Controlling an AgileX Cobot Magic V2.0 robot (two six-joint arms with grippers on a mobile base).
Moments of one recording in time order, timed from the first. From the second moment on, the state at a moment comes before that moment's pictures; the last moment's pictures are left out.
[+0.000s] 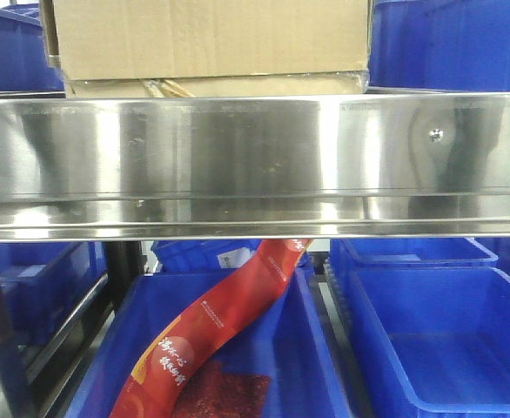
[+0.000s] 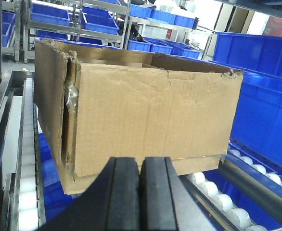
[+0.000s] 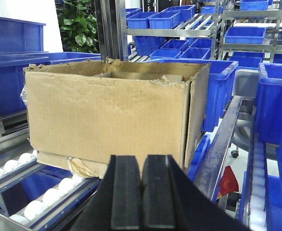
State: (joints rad) left arm -0.39 0.67 -0.61 0.08 0.05 -0.26; right arm 0.40 0.68 -0.70 -0.40 0.14 0.48
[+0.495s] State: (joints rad) left arm -0.39 0.67 -0.61 0.08 0.05 -0.26; right arm 0.08 0.35 -0.42 -0.08 0.11 -0.02
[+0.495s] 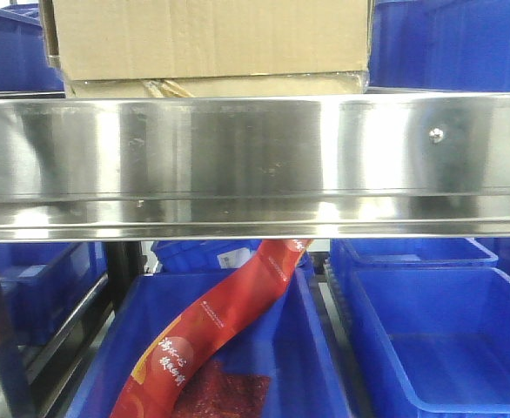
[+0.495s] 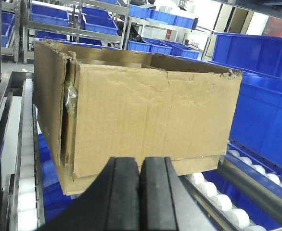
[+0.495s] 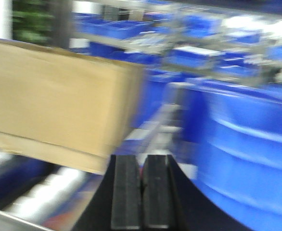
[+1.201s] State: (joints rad) left arm -0.39 0.67 -0.61 0.08 0.05 -0.26; right arm -0.04 0.01 0.00 0.04 -0.02 -0.04
